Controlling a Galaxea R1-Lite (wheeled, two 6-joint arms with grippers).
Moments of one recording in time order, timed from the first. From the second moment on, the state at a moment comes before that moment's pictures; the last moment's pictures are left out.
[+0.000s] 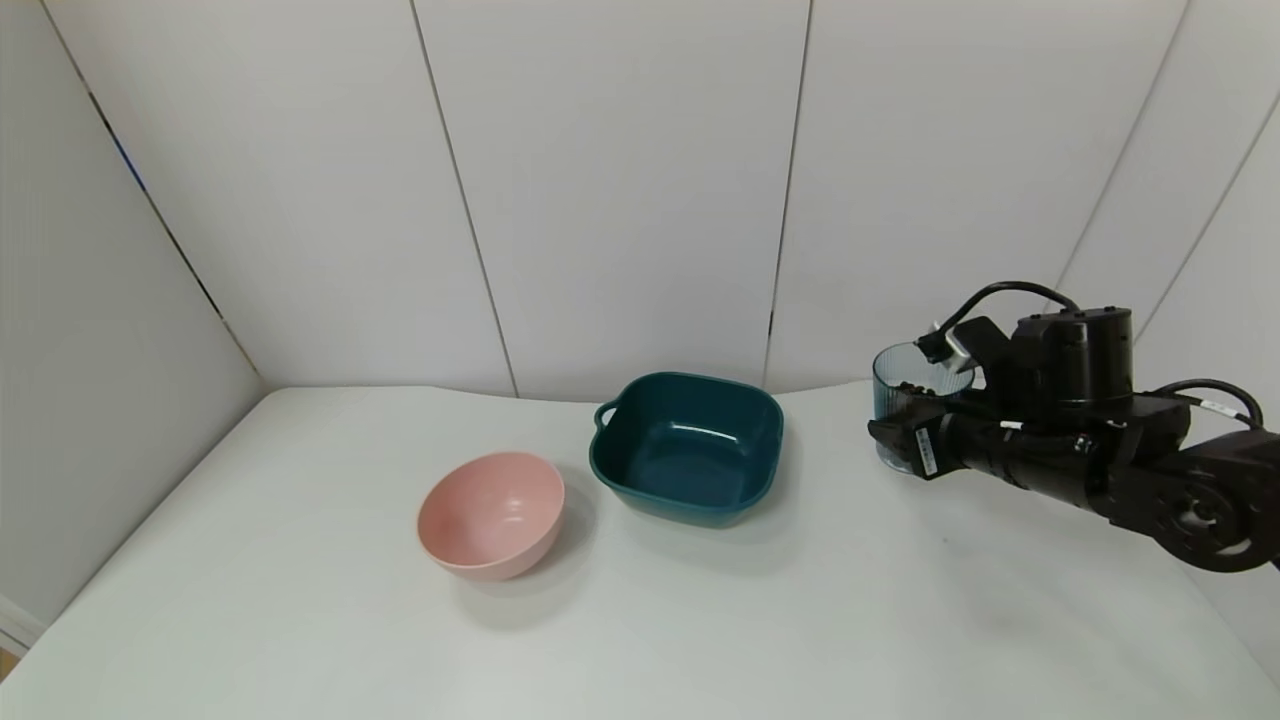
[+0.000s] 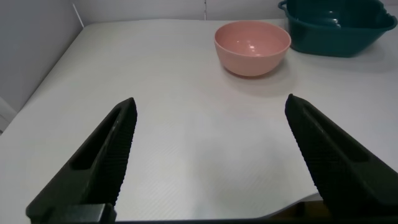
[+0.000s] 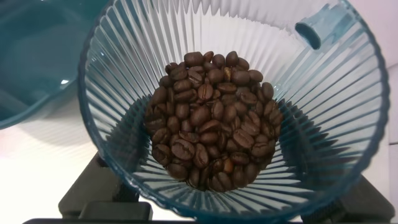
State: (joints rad) left arm 0.00 0.00 0.00 0.00 0.00 0.01; right arm 0.32 1.86 -0.98 -0.44 -0.13 -0.16
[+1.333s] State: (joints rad) left arm 0.00 0.00 0.00 0.00 0.00 0.01; right arm 0.59 2.12 -1.60 0.17 -0.63 -0.42
